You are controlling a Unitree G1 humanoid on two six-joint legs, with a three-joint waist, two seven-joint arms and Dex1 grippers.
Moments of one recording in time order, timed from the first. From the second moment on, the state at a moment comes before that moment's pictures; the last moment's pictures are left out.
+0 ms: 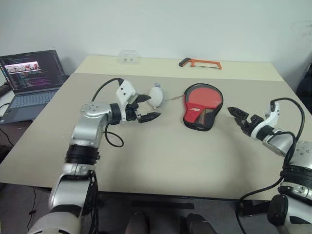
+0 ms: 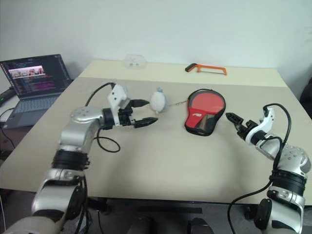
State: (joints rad) left arm -0.77 0.53 0.00 0.27 -0.15 0.28 -1.09; right arm -0.59 -0.44 -0.57 0.29 0.97 1.07 0.21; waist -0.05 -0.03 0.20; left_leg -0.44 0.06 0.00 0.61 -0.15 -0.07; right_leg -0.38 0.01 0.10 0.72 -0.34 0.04
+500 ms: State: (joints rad) left arm -0.58 0.65 0.01 0.01 -0.19 0.41 -1.01; right arm -0.63 -0.35 -0.49 0.39 0.90 1.03 0.25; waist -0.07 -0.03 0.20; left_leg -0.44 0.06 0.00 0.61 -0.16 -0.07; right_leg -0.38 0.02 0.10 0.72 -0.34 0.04
